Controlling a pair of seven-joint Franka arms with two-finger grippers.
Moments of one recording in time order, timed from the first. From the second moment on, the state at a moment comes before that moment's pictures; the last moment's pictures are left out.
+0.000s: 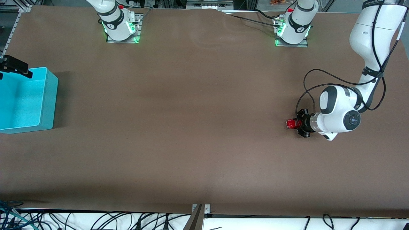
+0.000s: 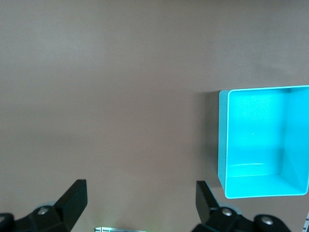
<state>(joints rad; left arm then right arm) 0.26 0.61 -0.25 -1.85 0.00 2.20 -1.62 -0.10 0.10 -0.01 -1.44 -0.02 1.46 -0.18</state>
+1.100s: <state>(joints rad) 0.27 0.61 -0.12 -1.83 0.00 2.20 -1.42 -0.10 0.10 -0.01 -1.44 -0.02 1.46 -0.18</state>
